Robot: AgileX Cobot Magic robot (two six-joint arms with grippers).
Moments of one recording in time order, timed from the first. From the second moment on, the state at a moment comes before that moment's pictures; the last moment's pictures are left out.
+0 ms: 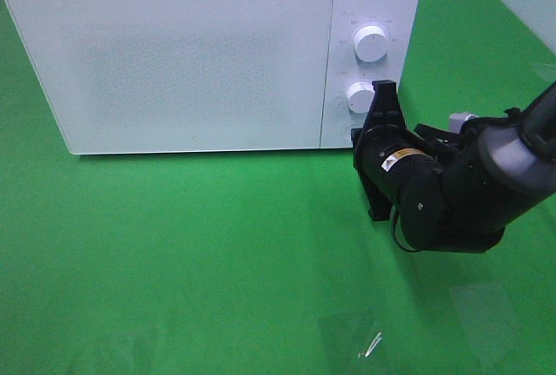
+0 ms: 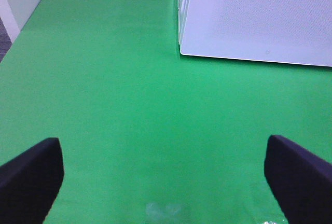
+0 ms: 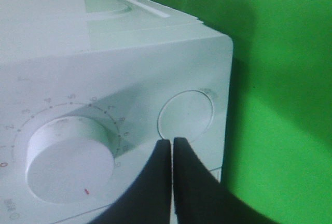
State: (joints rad) left arm 0.01 0.00 -0.52 -0.06 1.08 -0.03; right arm 0.59 2.09 -0.72 0.52 -1.01 1.38
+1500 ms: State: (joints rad) left arm 0.01 0.00 -0.52 -0.06 1.08 -0.03; right arm 0.56 2.18 -0.83 0.55 -0.99 1.34
